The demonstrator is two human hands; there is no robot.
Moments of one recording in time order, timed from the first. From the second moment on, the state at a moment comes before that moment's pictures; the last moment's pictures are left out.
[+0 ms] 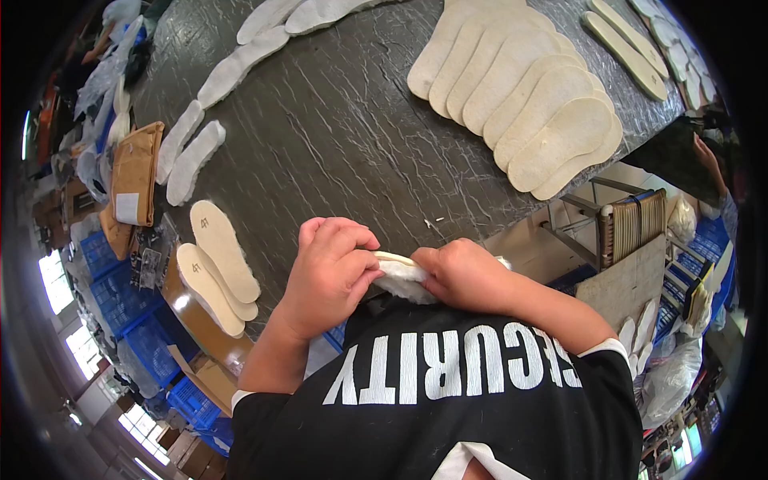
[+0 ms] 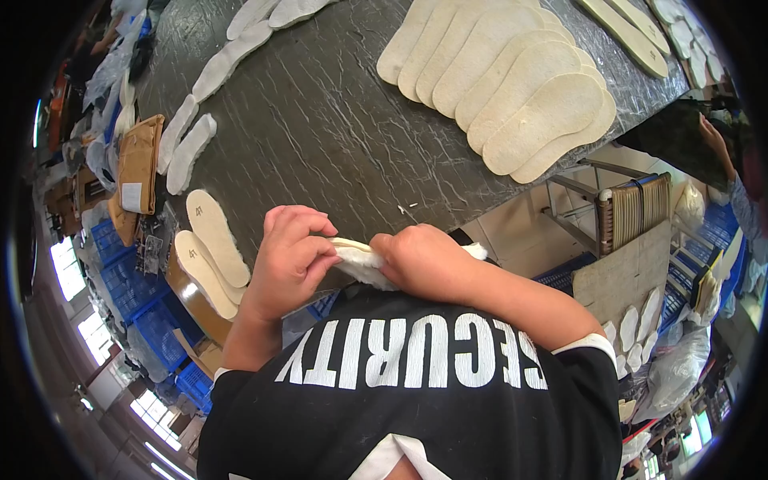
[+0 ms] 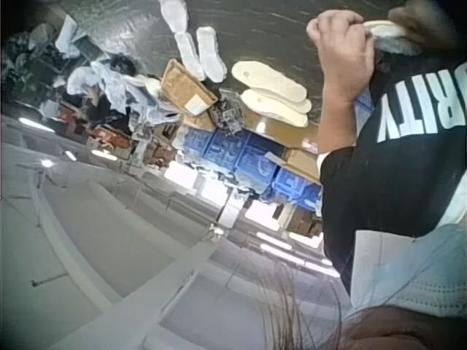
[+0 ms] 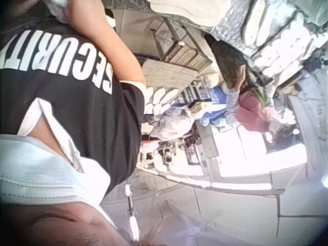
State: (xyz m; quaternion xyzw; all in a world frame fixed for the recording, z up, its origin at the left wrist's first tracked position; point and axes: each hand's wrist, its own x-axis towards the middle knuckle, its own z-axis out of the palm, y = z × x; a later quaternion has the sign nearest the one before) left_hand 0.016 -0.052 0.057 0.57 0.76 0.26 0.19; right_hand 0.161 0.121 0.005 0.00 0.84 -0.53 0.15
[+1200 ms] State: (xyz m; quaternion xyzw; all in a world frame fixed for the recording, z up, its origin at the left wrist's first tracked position) left_hand 0.022 -0.063 0.036 0.52 0.69 0.45 0.21; right_hand 0.165 0.119 0.006 -0.07 0.85 -0.52 0.03
